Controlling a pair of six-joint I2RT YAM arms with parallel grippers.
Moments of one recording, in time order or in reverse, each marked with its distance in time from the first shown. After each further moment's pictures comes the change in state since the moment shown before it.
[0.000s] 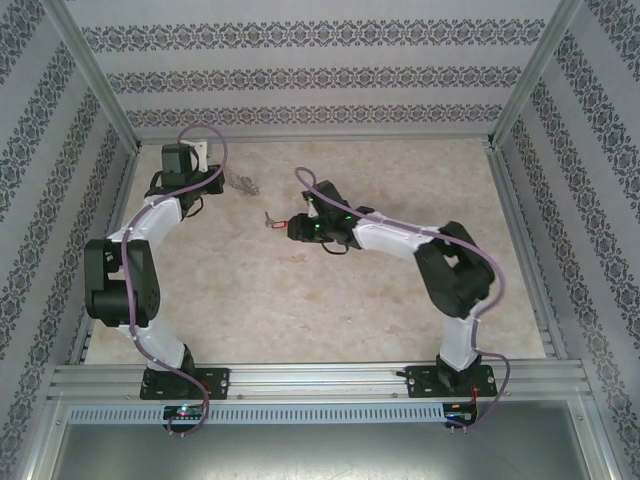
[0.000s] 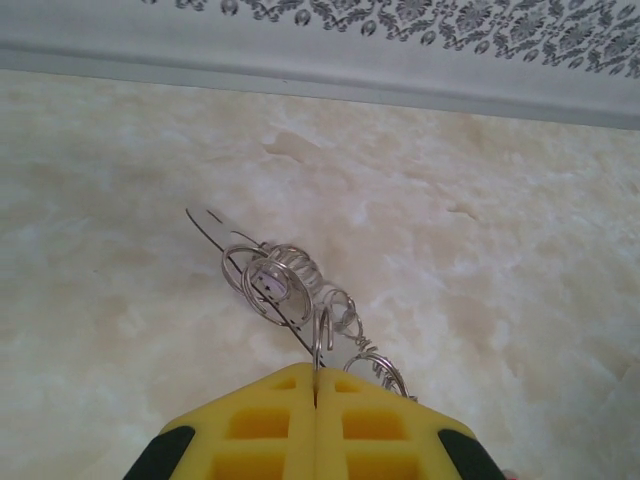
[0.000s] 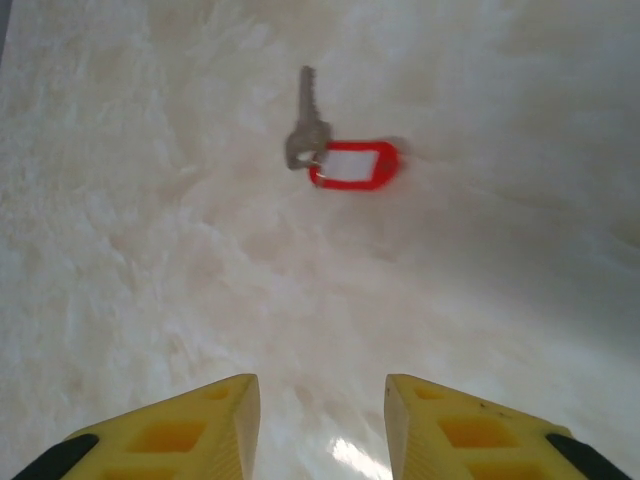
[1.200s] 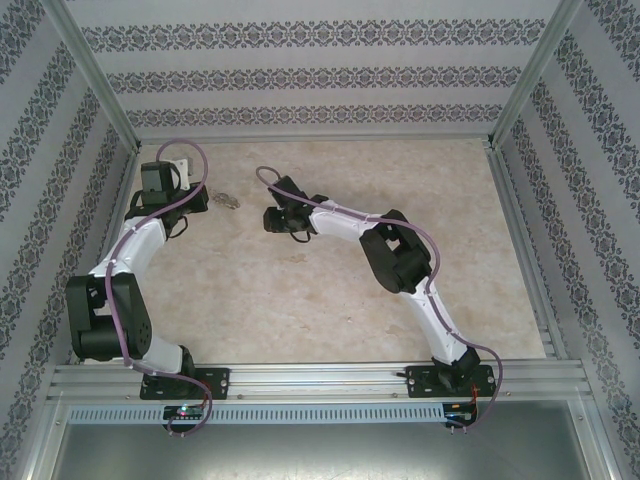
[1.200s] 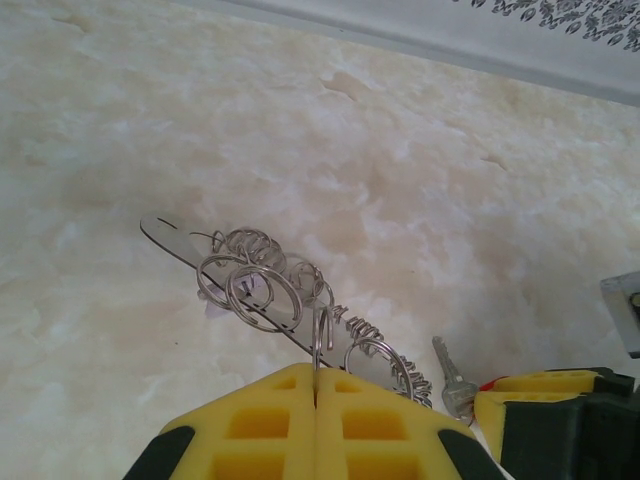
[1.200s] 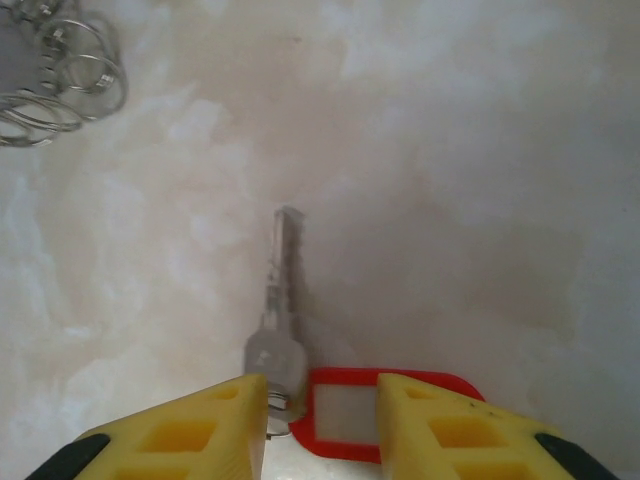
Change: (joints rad) left arm 0.071 -0.215 -0.170 -0.101 0.019 -0.014; right arm 0.038 0.425 0.506 -0.161 0.160 -0.042
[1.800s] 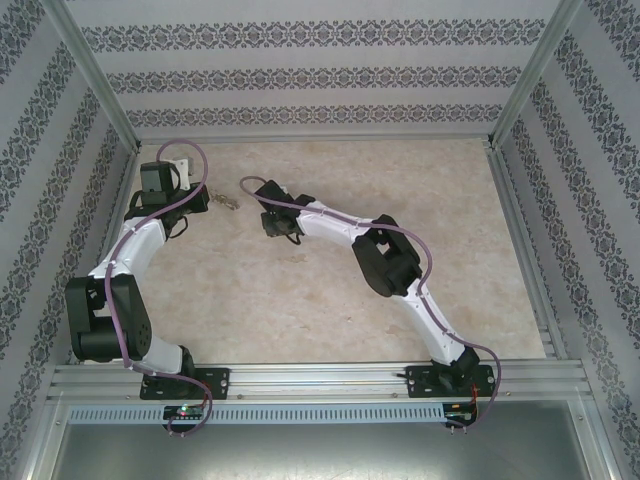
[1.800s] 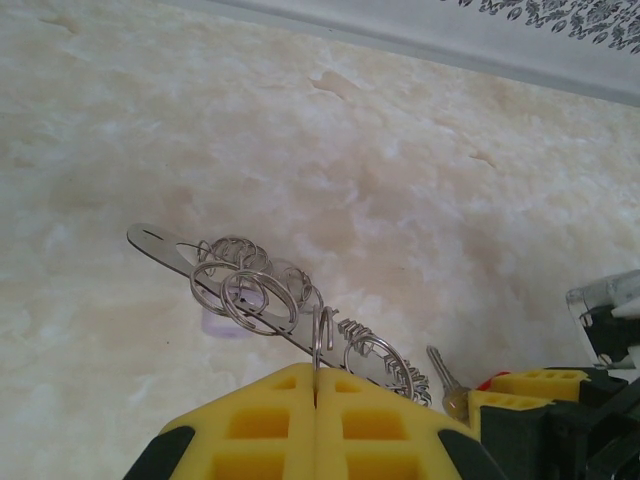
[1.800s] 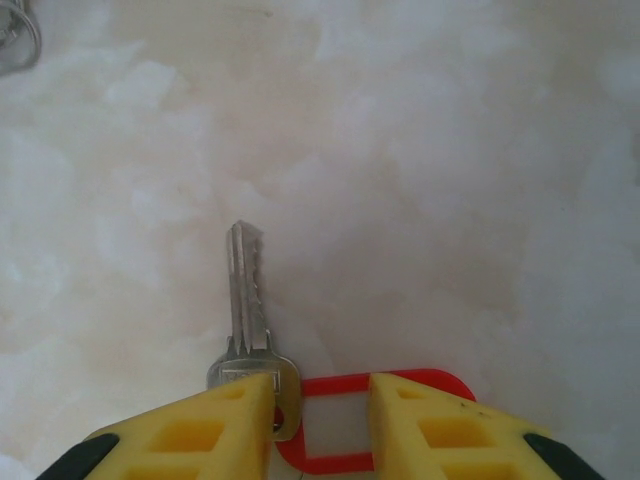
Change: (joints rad) left arm 0.000 -0.006 0.000 -0.004 0.015 0.006; right arm 0.056 0.047 0.125 -0.201 0.224 -0.123
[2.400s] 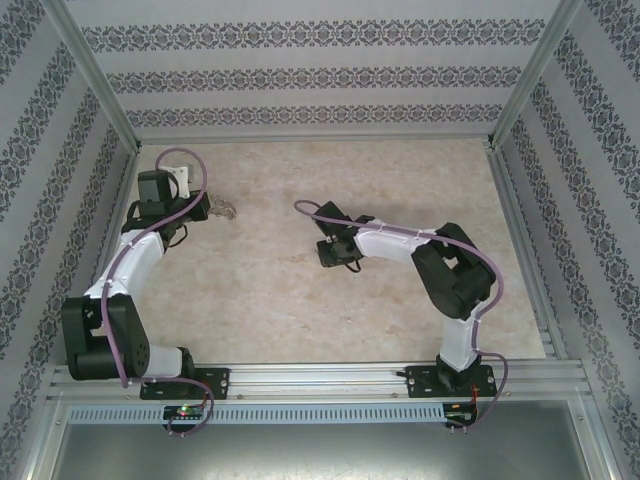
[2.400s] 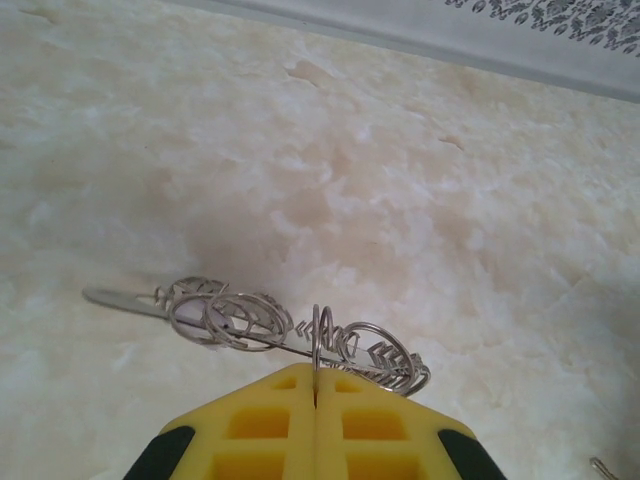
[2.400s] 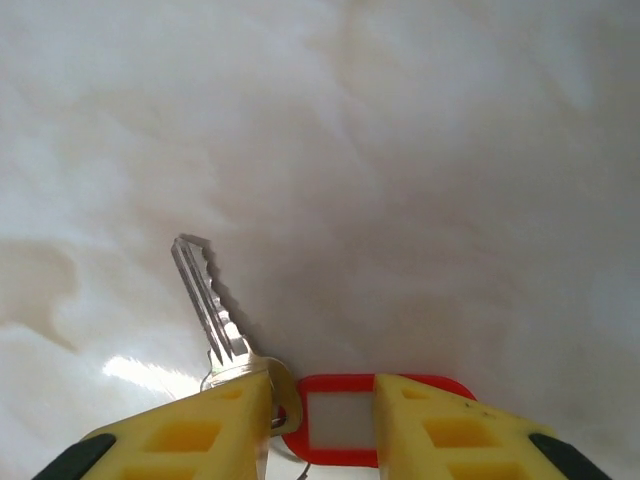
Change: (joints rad) left arm -0.008 -0.114 -0.090 -0.004 0.034 0.001; right arm -0.100 -0.543 -0.787 0.052 -0.106 -0.057
